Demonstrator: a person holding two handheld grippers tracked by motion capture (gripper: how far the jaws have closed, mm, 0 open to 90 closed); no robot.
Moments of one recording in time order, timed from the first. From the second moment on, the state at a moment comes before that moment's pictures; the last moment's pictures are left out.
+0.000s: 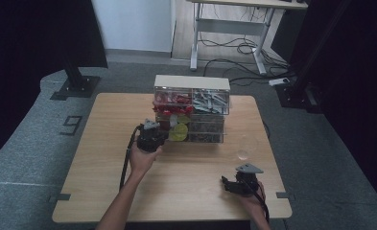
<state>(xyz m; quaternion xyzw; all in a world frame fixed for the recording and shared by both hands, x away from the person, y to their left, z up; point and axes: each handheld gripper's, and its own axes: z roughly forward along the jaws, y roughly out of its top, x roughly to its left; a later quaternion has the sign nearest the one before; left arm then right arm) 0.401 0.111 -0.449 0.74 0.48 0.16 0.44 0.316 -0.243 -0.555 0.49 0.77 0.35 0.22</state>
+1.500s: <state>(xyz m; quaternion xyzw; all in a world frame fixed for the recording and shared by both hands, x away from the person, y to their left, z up) 0.412 0.116 -0.419 0.73 0.48 0.17 0.45 0.316 -0.243 -0.555 0.50 0.77 0.35 0.22</state>
